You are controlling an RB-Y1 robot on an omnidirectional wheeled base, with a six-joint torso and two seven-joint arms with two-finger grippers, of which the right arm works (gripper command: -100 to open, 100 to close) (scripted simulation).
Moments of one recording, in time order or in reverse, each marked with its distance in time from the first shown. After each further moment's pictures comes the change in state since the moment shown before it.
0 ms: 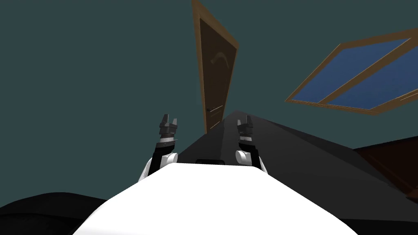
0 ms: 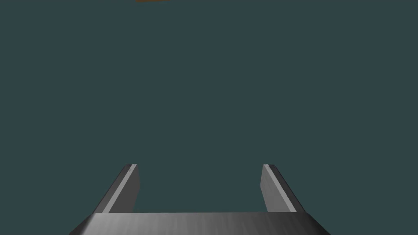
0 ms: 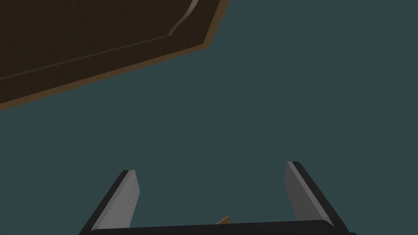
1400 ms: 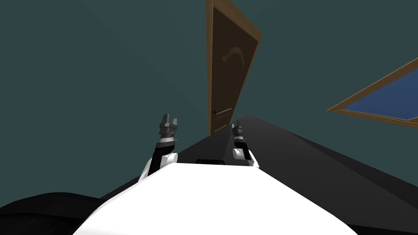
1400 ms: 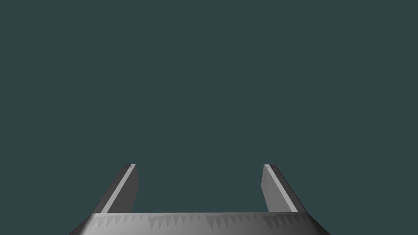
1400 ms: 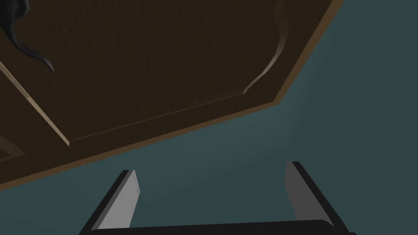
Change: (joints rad) arm -0.173 -0.080 -0.012 0.384 0.010 -0.077 -0.020
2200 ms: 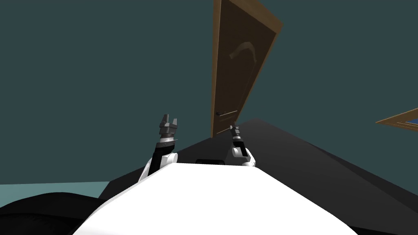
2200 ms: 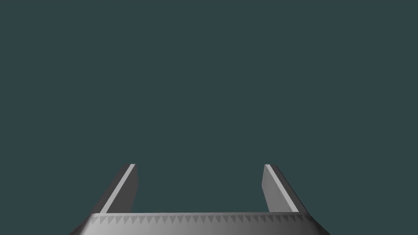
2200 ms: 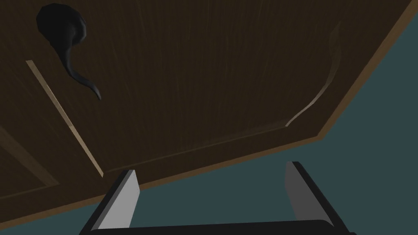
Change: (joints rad) arm -0.114 -0.040 -0.008 0.243 0.006 -0.050 -0.013
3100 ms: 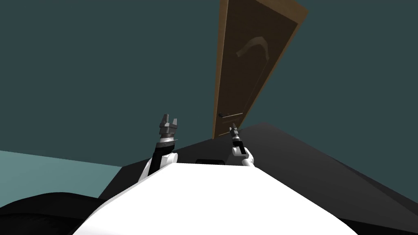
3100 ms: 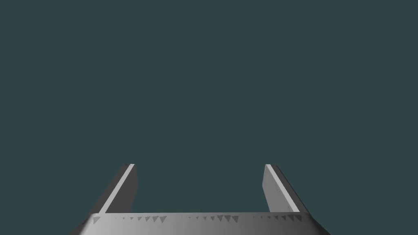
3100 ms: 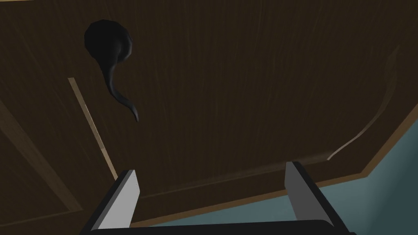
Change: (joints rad) arm -0.105 -0.037 -0.007 0.235 0.006 -0.045 -0.012
